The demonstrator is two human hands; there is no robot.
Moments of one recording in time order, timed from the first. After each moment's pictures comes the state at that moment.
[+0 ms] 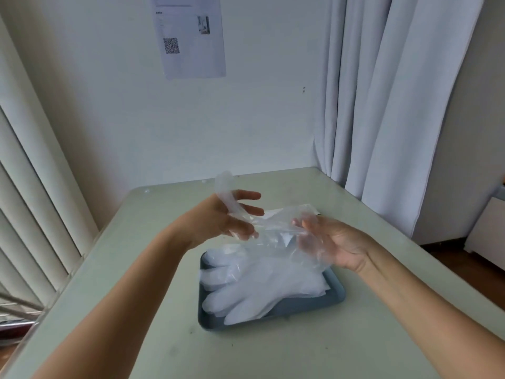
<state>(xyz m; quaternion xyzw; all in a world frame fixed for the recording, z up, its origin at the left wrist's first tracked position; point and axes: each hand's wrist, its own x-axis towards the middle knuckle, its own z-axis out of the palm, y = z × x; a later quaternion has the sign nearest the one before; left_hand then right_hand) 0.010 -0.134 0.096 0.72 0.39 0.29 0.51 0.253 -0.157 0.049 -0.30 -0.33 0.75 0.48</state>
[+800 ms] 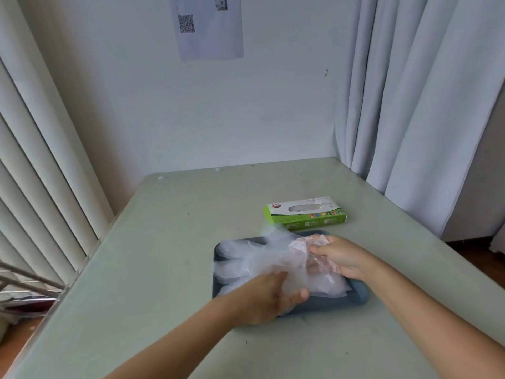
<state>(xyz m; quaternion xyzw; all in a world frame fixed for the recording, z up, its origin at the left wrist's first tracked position) 0.045 -0.161 -0.031 0.86 0.44 0.05 0.27 0.250 -0.101 -0.035 -0.54 -0.44 0.61 0.37</state>
